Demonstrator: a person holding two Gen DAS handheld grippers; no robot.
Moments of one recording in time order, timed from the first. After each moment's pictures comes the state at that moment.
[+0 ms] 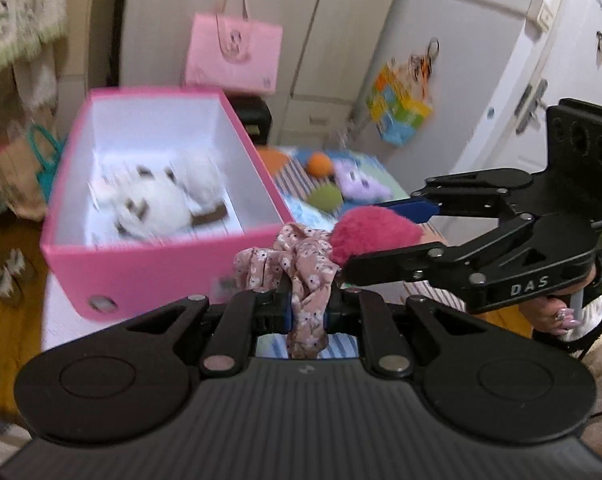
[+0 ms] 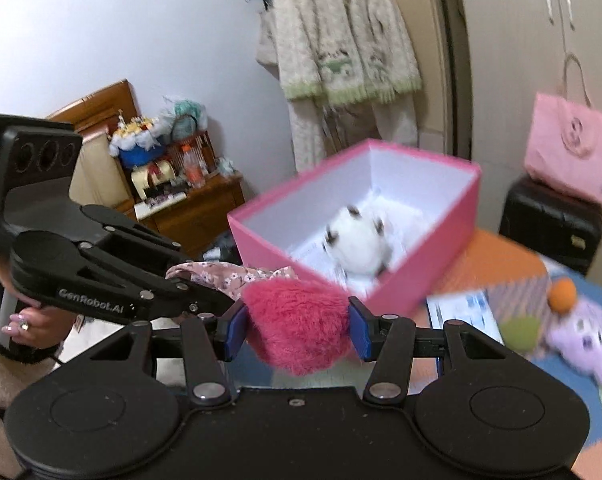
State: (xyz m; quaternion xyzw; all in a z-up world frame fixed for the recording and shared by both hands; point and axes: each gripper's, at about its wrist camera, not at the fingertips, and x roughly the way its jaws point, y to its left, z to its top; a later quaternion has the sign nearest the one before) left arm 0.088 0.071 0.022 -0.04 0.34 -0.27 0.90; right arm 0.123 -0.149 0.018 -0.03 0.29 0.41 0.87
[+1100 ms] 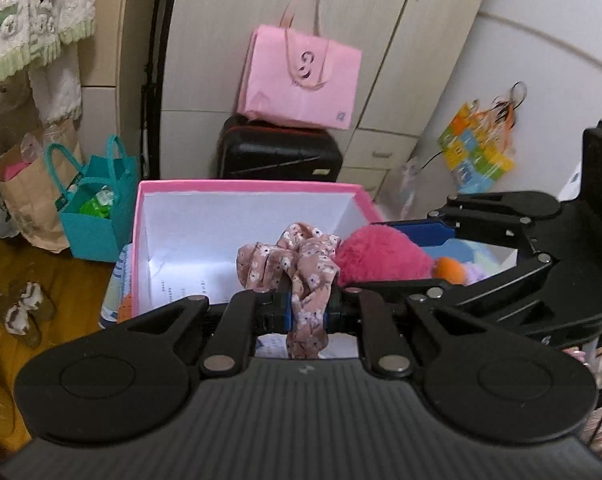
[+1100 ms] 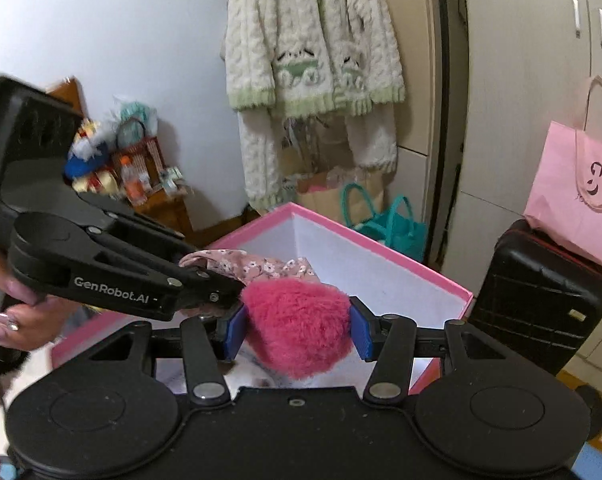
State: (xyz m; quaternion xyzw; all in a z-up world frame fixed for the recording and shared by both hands) left arm 0.328 0.123 0.002 -0.05 0.36 -0.23 0.90; right arm 0.341 -0.078 0.009 -0.08 0.29 0.37 0.88
